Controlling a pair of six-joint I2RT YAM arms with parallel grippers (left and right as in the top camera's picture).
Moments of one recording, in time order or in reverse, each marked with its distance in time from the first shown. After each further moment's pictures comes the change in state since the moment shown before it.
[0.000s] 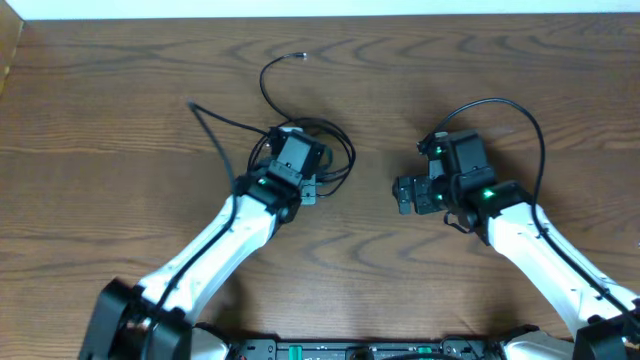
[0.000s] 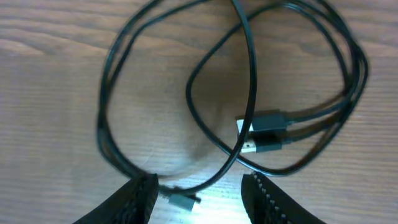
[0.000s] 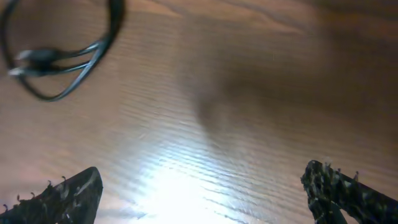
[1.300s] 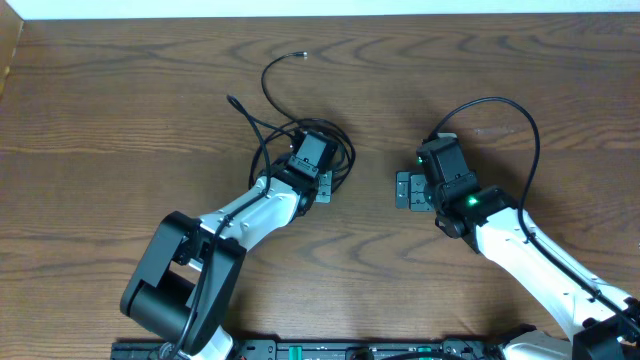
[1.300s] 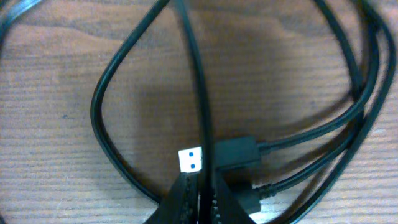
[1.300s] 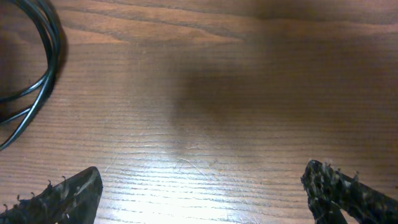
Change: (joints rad) left arm 0.000 0.260 0.000 0.240 0.111 0.050; right arm 0.086 0.002 -0.010 0.026 0.257 0.170
